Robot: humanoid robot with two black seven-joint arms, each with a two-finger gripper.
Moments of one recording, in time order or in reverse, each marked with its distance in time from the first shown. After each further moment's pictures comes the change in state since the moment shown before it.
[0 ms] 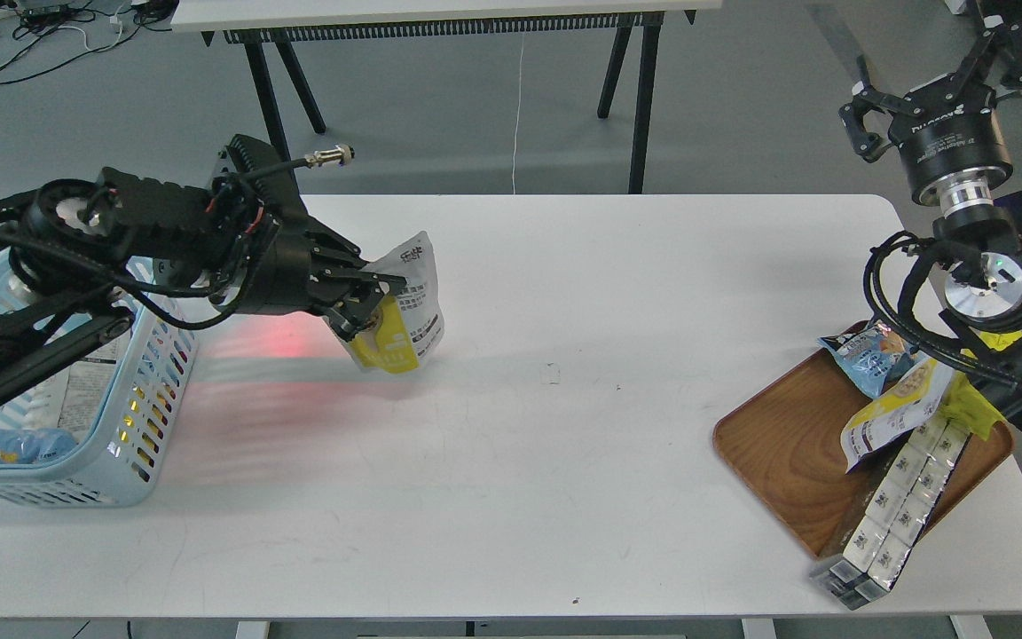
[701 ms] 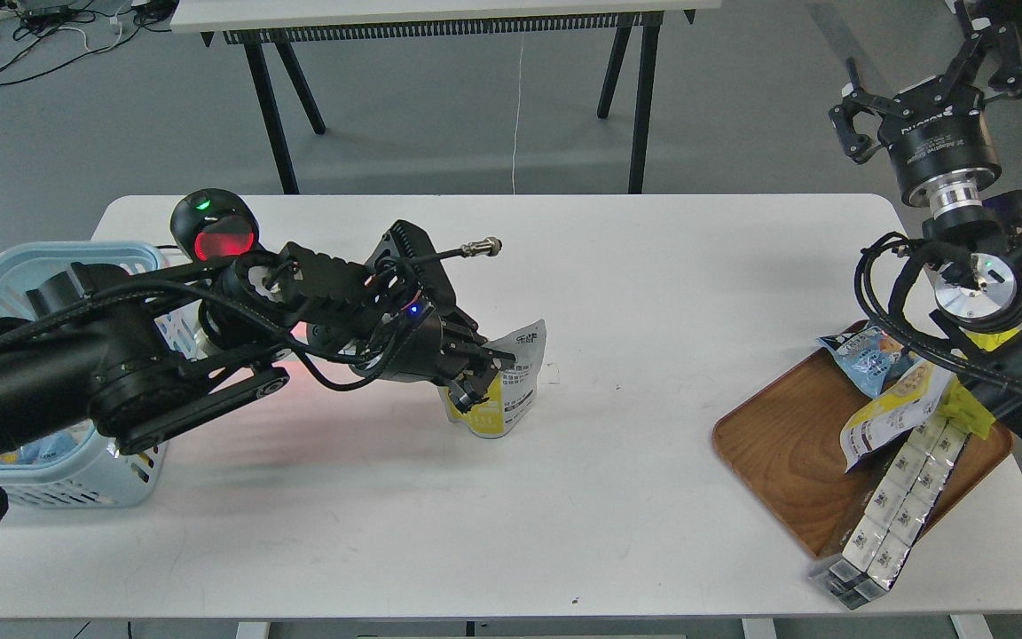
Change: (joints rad) left arm -0.011 -0.338 0.137 0.080 0.000 -0.003 0.087; right arm 0.002 0.015 -0.001 0.000 0.001 0.000 0.000
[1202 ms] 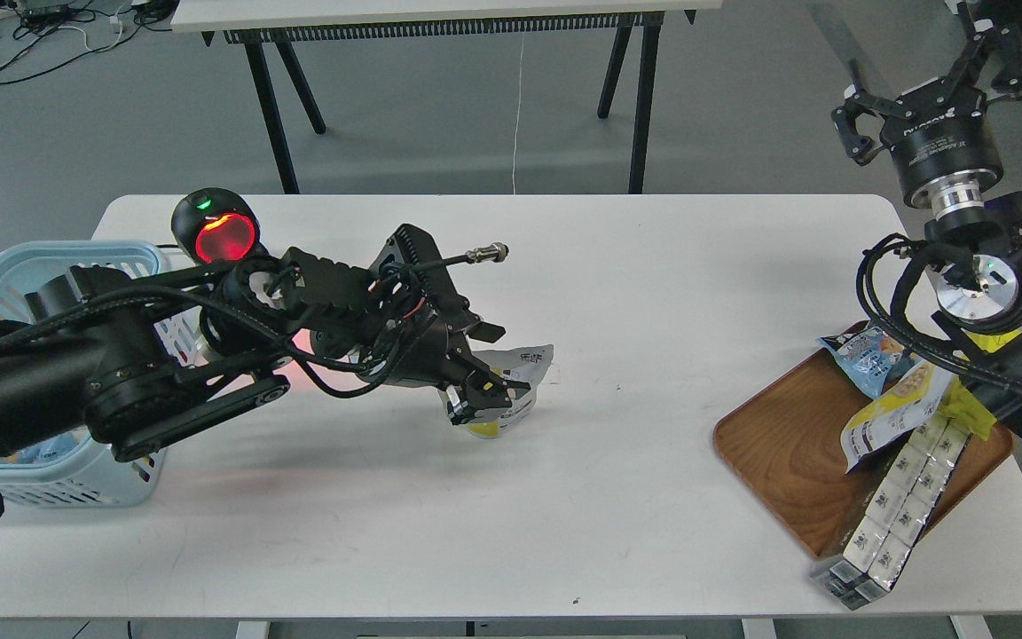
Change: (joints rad) left arm 0.006 -0.001 0.003 -0.034 0.000 0.000 0.026; right arm -0.004 -0.001 -0.001 0.001 0.001 0.000 0.000
